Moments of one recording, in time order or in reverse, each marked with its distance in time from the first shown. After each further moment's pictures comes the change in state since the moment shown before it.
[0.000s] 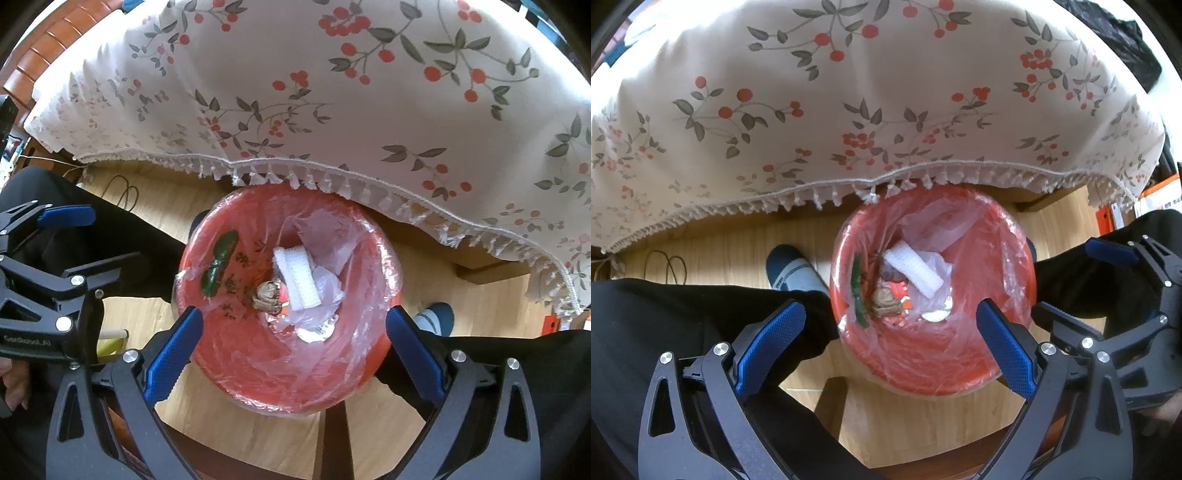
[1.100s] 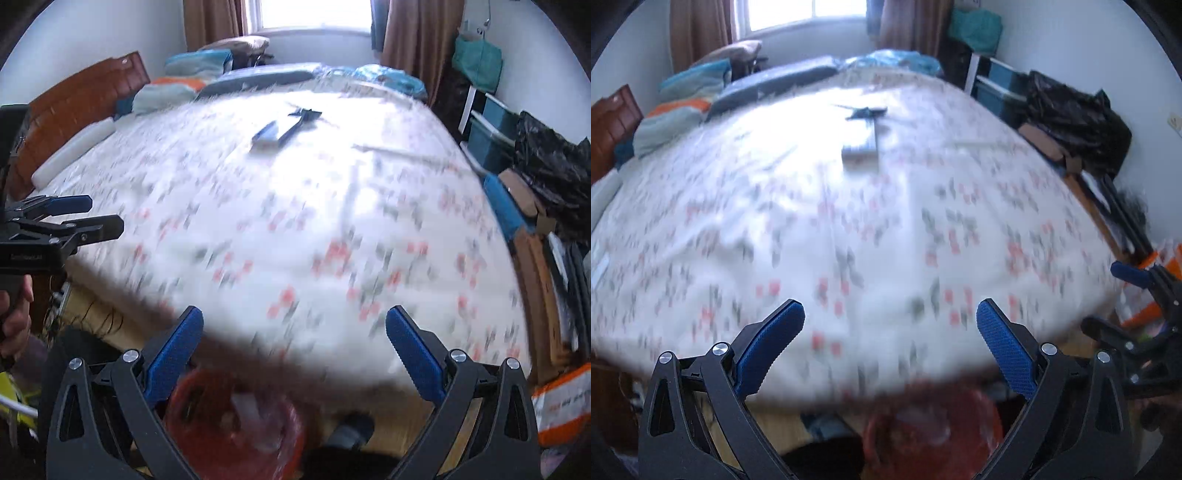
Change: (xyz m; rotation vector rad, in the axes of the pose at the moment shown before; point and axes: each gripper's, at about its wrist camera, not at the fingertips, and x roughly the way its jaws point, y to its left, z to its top) left arm -0.186 -0.008 0.215 0.083 -0.437 0.011; right arm -0.194 -0.086 0.158 0.031 -0.462 -0.089
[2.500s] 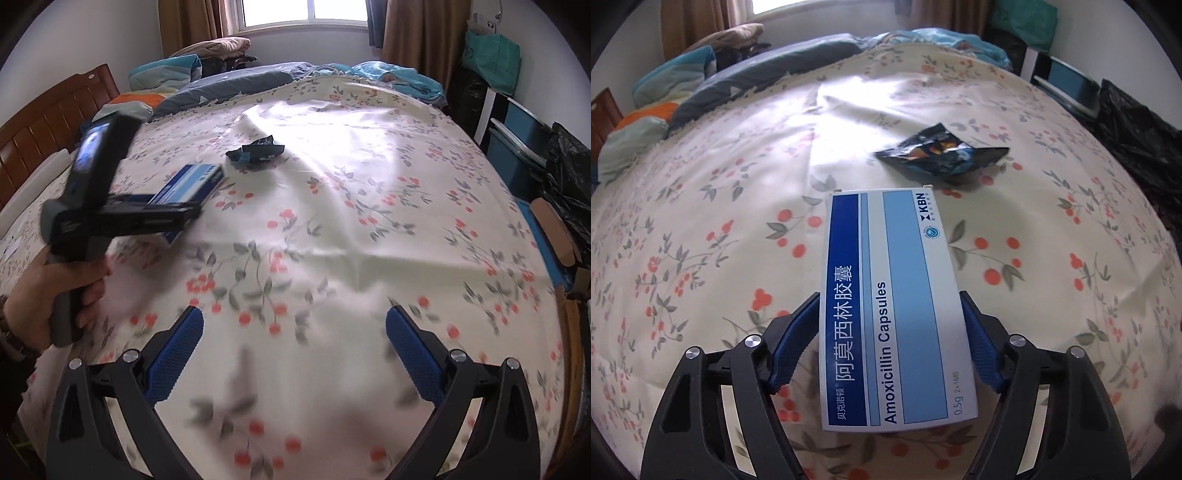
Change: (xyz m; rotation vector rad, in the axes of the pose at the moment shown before) left arm 0.322 0.080 0.222 -0.048 0.036 0.090; right arm 0.243 -0.071 0.185 0.017 0.007 0.018
